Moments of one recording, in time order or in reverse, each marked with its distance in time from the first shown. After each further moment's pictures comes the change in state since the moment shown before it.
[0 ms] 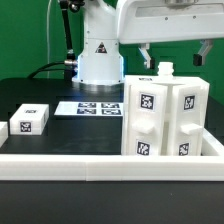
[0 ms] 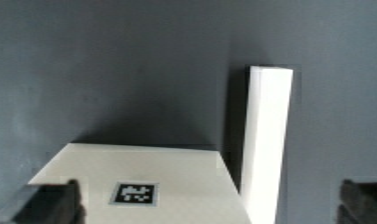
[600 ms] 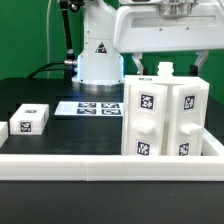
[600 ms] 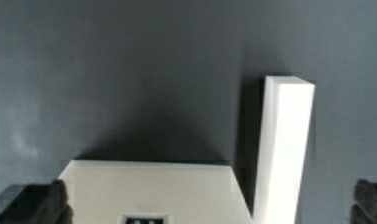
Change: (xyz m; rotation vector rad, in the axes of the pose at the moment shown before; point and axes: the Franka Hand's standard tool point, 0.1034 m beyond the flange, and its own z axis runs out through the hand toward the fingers) arm -0.019 0.008 0.028 -0.025 0.093 0.011
